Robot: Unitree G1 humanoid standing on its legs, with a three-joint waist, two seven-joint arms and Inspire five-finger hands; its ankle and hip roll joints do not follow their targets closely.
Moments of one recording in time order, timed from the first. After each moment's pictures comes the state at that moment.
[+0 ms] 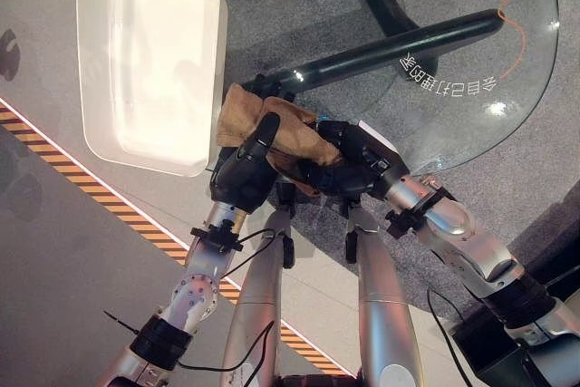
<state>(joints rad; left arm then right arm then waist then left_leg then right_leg) -0.24 0.46 -0.39 -0.09 -1.48 -0.26 -0.22 -0.49 -0.69 0.52 -0.11 0.65 -0.02 0.05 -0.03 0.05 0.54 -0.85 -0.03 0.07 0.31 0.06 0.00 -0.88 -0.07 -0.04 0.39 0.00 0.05</state>
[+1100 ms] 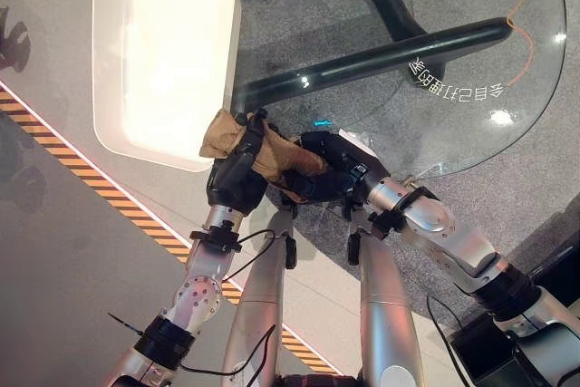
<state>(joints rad) -0.23 0.44 -0.40 -0.03 -1.48 -0.33 -0.21 -0.56 -0.67 0.57 -0.11 0.61 0.09 0.06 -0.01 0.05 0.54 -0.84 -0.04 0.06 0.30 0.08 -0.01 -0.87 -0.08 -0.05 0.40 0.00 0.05</state>
